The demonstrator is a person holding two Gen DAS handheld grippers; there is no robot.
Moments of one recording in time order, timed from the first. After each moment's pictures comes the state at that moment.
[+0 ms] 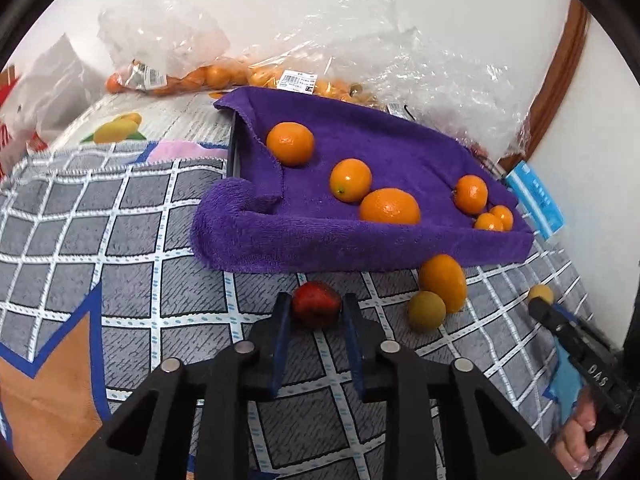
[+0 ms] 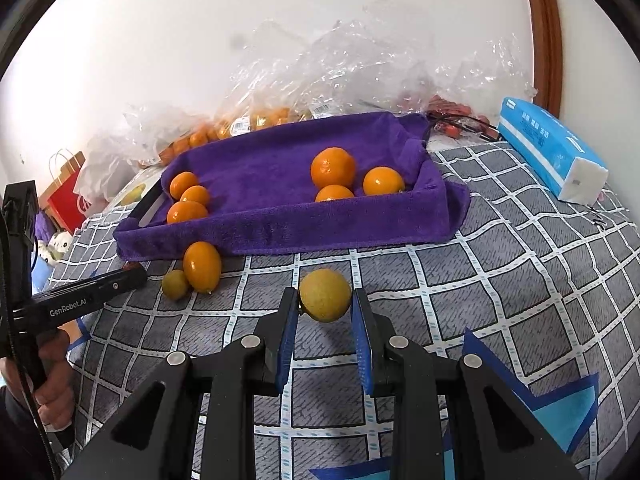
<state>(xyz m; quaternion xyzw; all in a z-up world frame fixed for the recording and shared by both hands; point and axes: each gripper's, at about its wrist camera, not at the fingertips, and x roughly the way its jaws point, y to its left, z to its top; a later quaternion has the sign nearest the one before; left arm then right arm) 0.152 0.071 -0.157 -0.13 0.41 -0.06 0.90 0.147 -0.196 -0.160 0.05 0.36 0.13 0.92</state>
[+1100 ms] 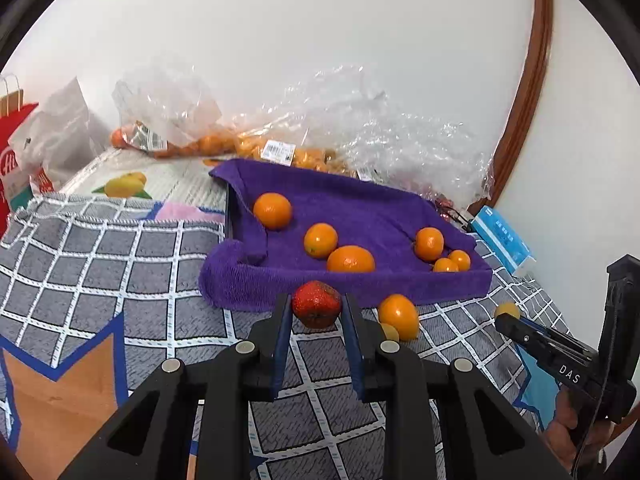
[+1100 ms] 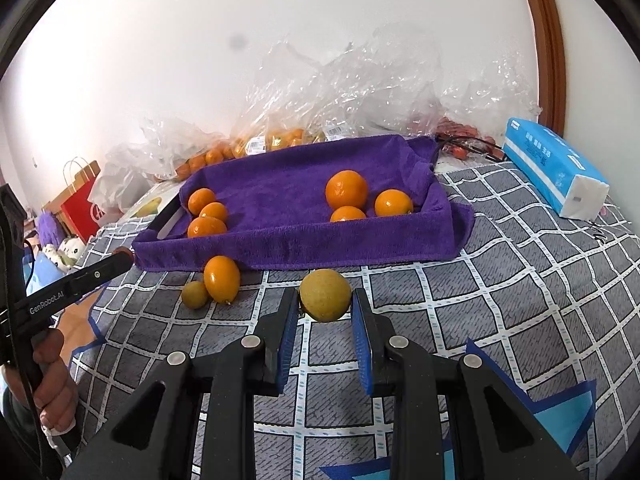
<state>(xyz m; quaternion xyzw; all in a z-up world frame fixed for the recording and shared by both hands) 0.113 0.068 -0.126 -0.12 0.29 -0.08 0.95 0.133 -0.195 -0.148 0.06 0.32 0.14 0.93</state>
